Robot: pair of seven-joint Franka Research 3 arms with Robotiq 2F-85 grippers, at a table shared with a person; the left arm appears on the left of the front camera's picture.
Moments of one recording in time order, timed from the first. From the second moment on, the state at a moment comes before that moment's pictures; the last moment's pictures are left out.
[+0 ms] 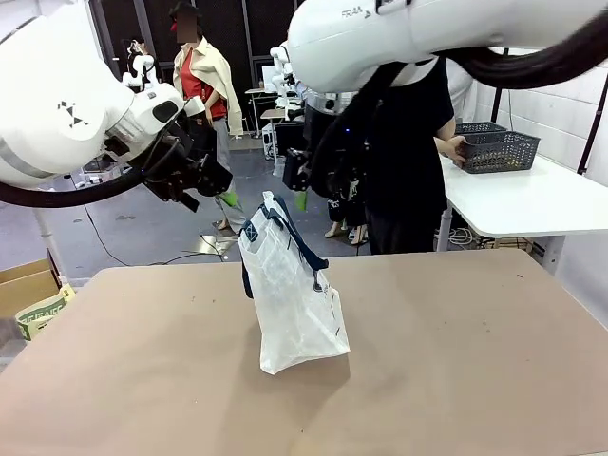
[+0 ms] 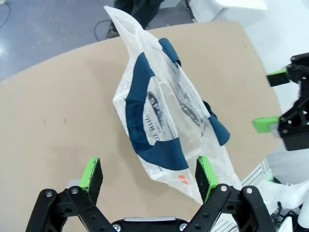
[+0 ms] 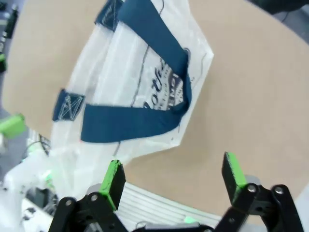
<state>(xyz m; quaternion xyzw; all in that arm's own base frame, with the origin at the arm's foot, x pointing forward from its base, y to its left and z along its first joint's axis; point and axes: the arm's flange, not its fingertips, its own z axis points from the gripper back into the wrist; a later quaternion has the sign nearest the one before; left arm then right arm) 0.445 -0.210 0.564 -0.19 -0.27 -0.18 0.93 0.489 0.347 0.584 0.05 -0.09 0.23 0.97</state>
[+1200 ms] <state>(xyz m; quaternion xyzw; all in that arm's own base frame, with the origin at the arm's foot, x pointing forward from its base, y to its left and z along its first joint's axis) 0.464 -0.215 0.522 -0.27 -0.22 -0.14 0.93 0.554 0.403 0.559 0.04 -0.06 0.18 0.98</state>
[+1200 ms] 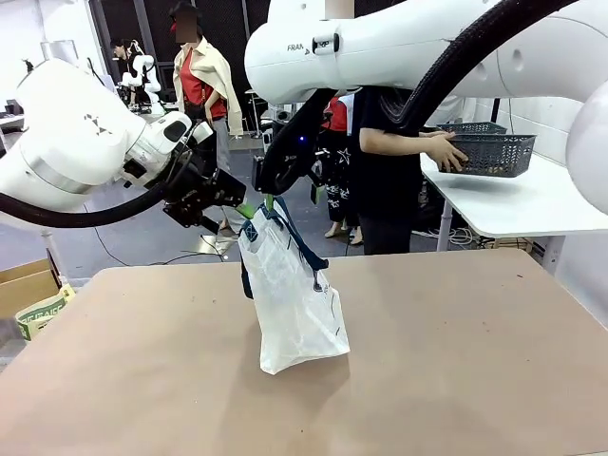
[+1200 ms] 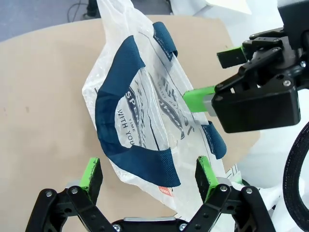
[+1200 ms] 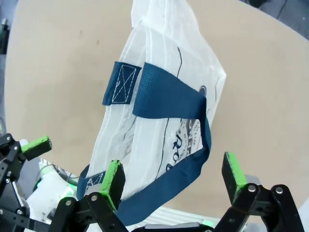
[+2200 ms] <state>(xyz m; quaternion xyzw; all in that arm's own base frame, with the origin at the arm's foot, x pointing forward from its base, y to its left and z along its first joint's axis) 0.477 -0.231 0.501 -0.28 -0.19 -0.15 0.93 0.567 0.387 0.533 0.02 -0.02 0.15 0.99</state>
